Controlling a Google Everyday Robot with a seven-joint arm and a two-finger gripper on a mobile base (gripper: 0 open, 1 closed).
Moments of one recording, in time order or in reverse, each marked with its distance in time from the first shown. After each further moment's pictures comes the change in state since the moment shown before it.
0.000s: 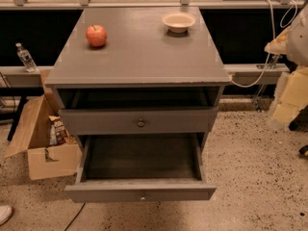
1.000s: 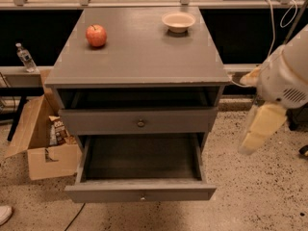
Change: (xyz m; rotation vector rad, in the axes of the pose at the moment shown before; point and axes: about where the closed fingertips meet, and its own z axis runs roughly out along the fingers) arm -0.012 0.028 0.072 -0.083 -0.098 0.025
